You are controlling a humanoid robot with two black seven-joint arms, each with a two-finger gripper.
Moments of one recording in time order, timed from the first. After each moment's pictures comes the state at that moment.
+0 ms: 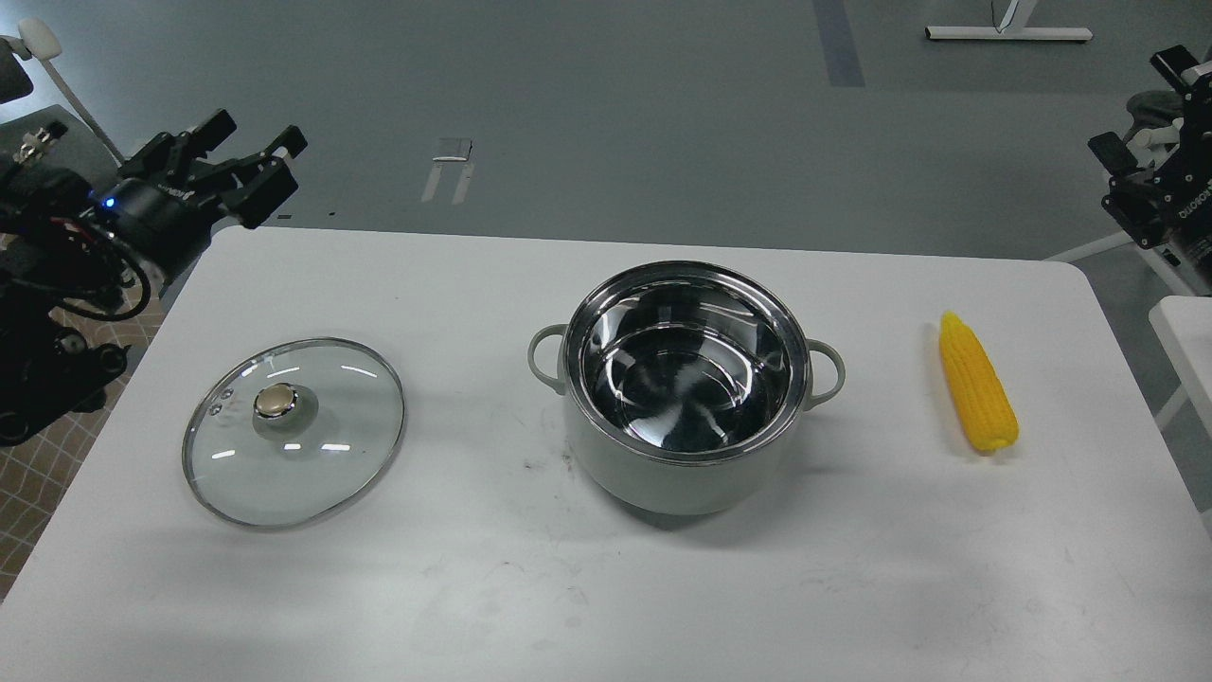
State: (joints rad) left arm -0.79 0.76 -0.45 -0.95 1.34 0.37 -0.49; right arm 0.60 -0.74 0.96 0.94 -0.79 0.36 0.49
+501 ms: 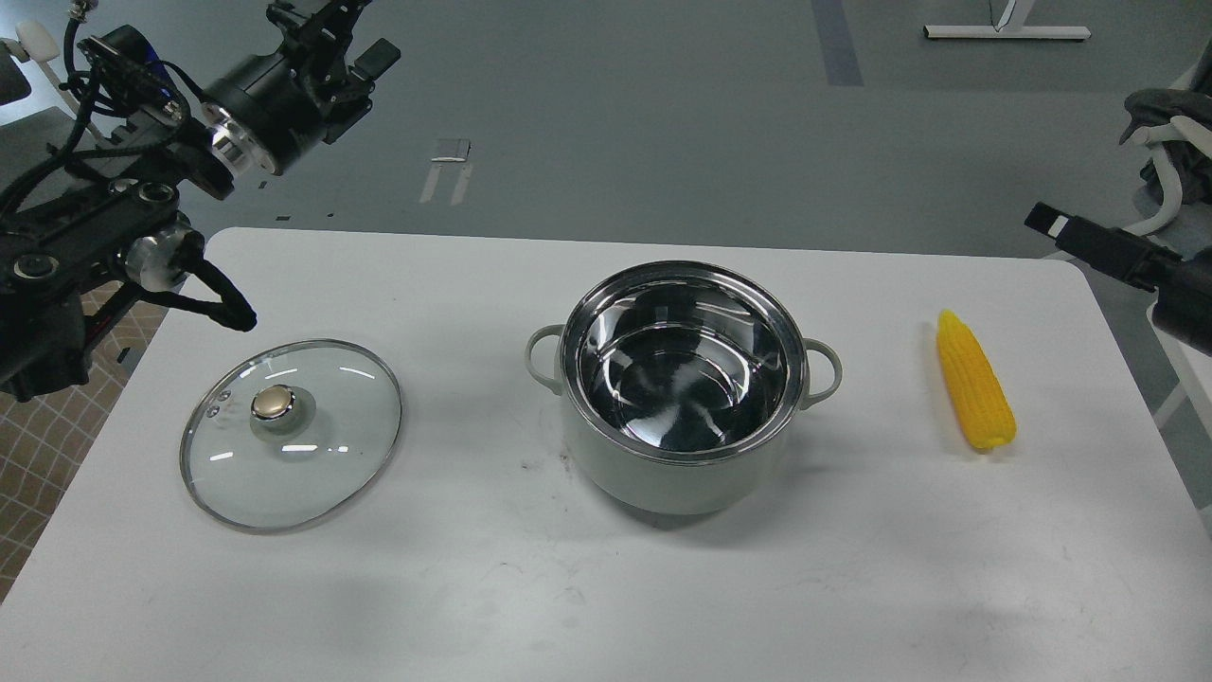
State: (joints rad) left arm -0.97 0.63 -0.52 -0.95 0.47 -0.27 -0.49; right arm 0.55 -0.83 0.87 1.02 -1.63 0.26 0.49
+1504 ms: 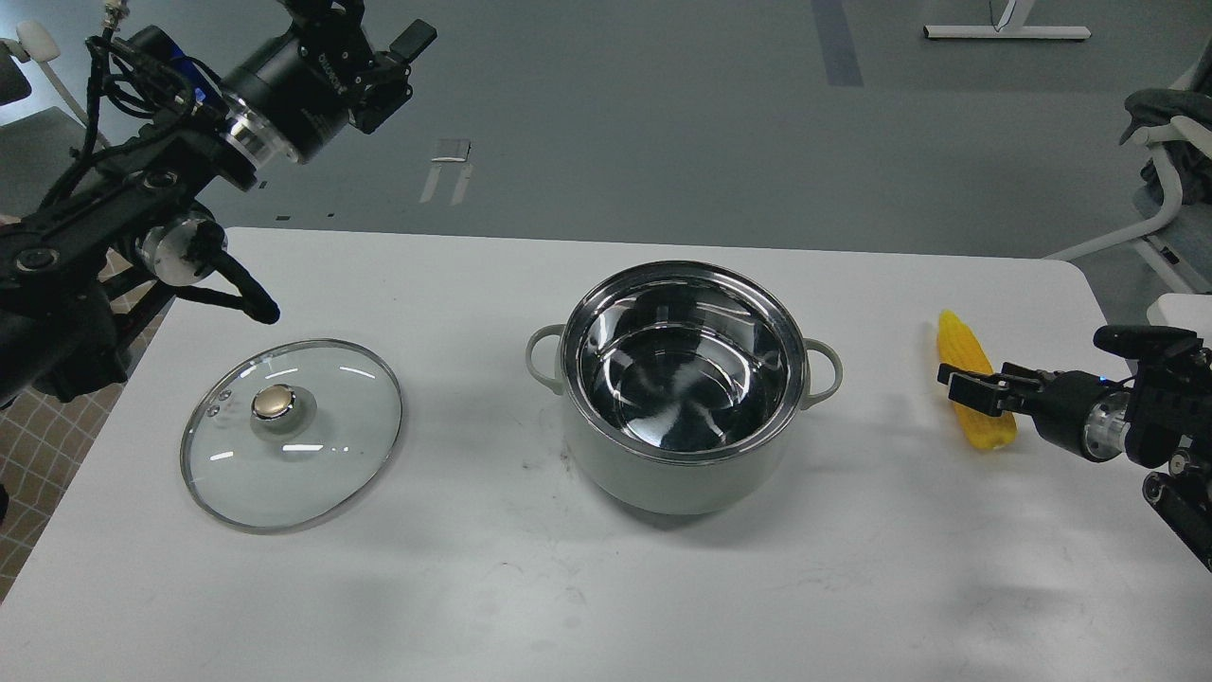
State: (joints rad) left arm -0.95 0.60 -0.57 -0.98 0.44 -0.31 -0.49; right arm 0.64 -0.49 0.60 0.55 -1.85 0.13 0.49
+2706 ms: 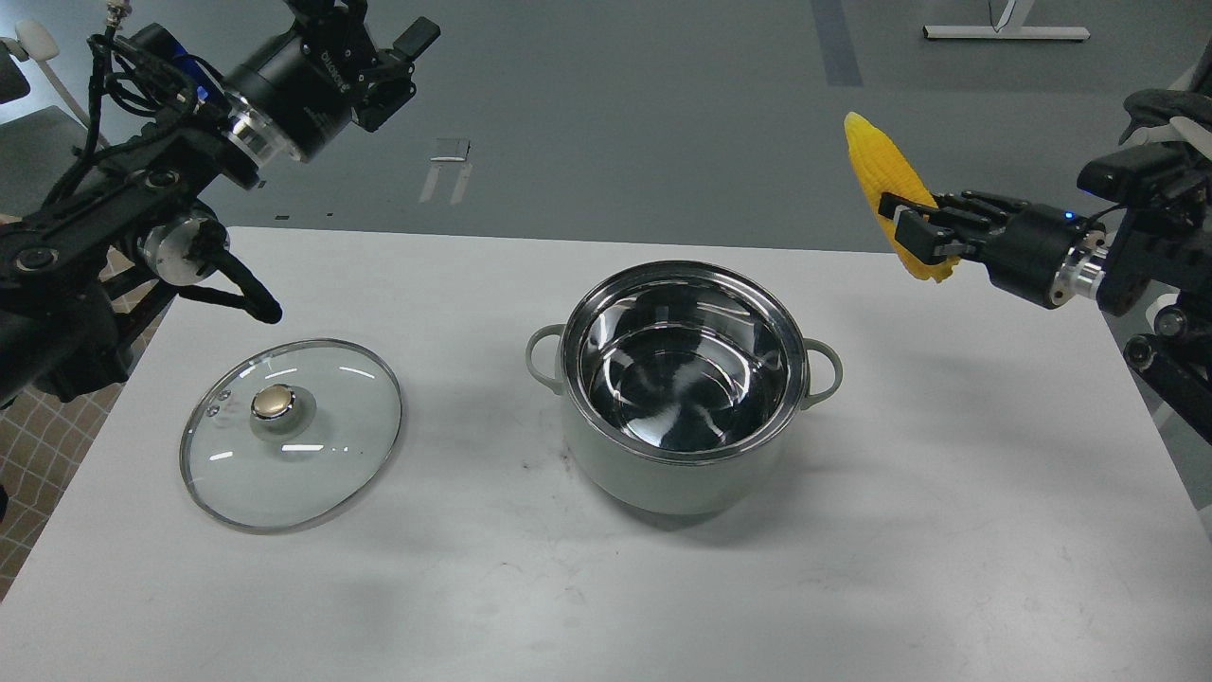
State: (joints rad) left arm -0.95 0.60 -0.57 -0.99 0.44 -0.30 -0.49; right arm 0.95 -0.55 0.52 0.92 -1.81 0.11 0.49
